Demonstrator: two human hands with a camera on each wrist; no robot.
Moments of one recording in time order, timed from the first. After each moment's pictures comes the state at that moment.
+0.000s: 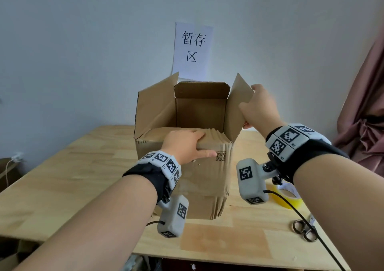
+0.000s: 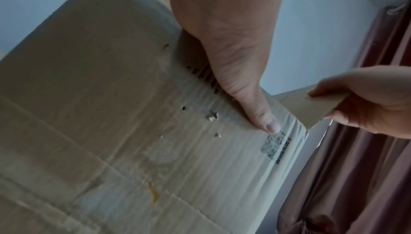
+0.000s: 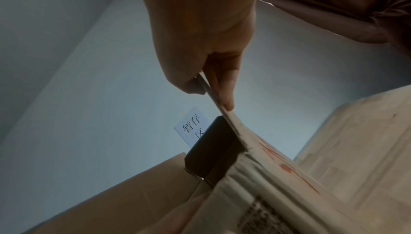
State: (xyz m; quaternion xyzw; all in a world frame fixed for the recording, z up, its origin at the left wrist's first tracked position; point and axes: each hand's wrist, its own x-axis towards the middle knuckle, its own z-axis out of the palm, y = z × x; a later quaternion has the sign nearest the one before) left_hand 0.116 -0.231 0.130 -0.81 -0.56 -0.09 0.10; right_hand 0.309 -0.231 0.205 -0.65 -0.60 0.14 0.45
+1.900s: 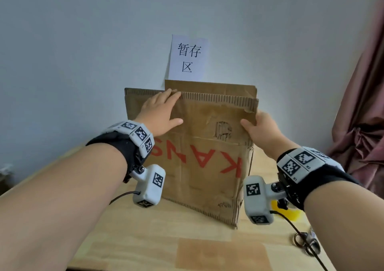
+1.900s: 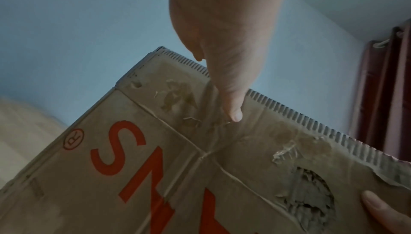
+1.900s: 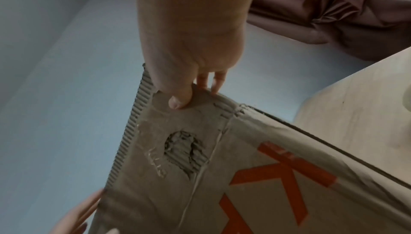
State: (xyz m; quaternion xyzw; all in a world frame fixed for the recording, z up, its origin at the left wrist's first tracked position) left_hand 0.070 -0.200 0.199 -0.78 -0.59 -0.18 0.13; right_hand 0.333 -0.239 0.179 -0.58 -0.63 0.20 0.48
